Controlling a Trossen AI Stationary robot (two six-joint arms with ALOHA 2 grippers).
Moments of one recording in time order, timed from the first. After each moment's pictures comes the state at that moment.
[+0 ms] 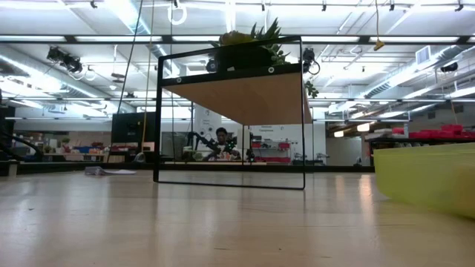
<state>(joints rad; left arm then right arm) -0.20 1.31 1.25 -0.30 -0.18 -0.79 0.58 0.95 1.31 -0.84 0.75 0.78</state>
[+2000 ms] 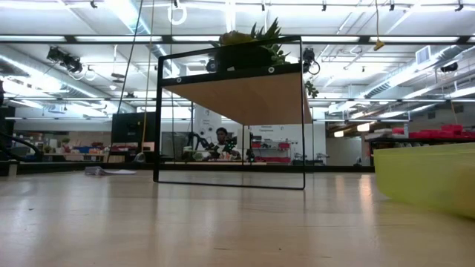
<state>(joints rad) -0.04 1.40 1.25 0.34 -0.16 -0.44 0.07 1.30 1.31 -0.10 0.10 0.40</state>
